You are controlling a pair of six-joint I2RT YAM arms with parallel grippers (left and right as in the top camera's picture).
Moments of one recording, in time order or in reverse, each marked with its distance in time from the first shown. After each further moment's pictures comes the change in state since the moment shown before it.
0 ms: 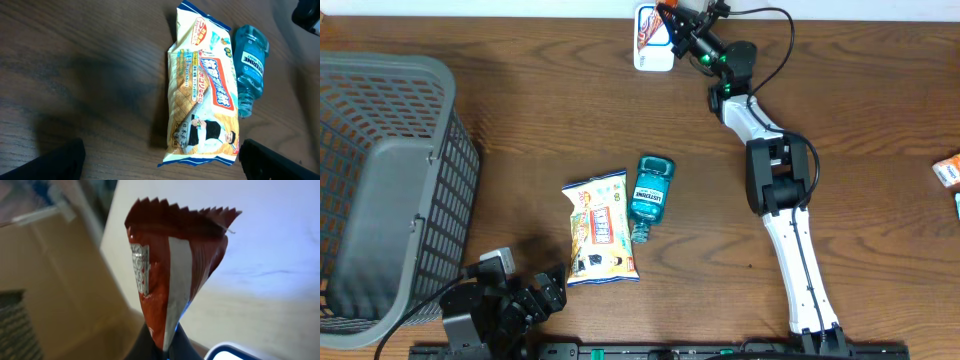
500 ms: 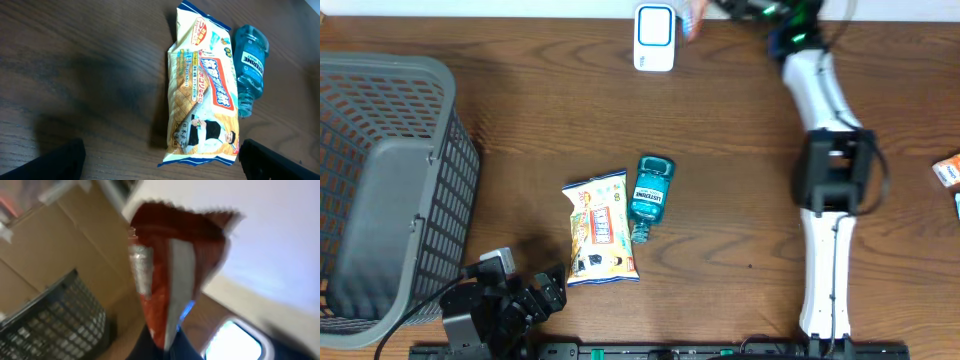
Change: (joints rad) left arm 0.000 0.000 0.000 0.000 0.000 0.000; right arm -0.194 -0.352 0.035 -0.781 -0.490 -0.137
